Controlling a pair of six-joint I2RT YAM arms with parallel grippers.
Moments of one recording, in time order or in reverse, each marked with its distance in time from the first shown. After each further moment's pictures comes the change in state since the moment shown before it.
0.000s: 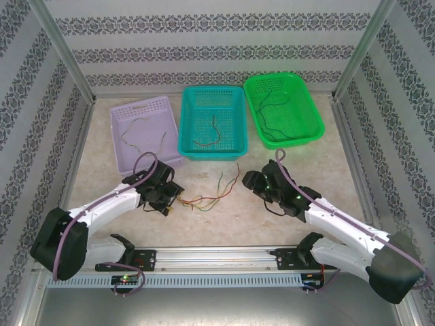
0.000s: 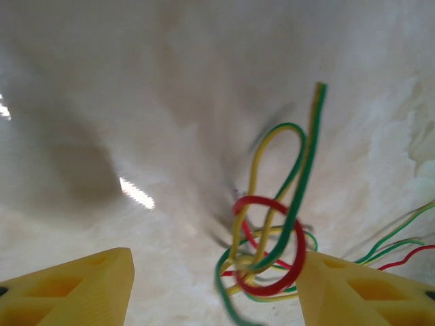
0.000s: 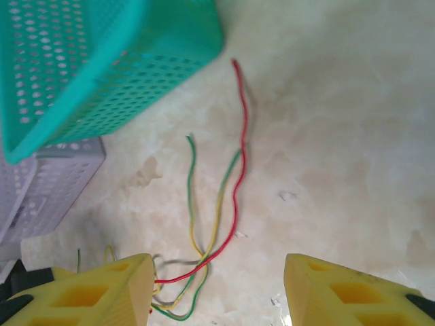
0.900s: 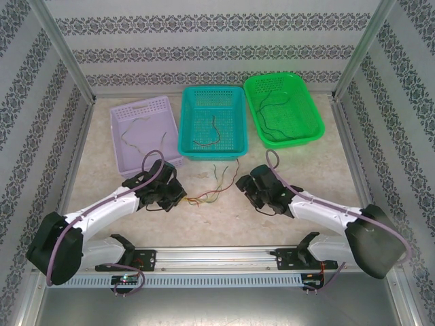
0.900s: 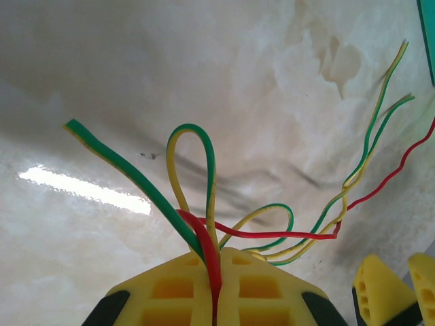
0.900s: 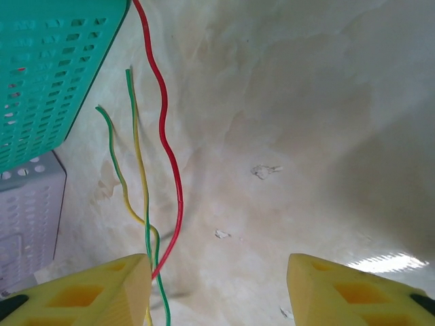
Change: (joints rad) left arm -0.060 -0.059 -0.004 0.083 0.041 0.154; right arm 0.040 0.252 -0.023 0.182 -0.047 0.277
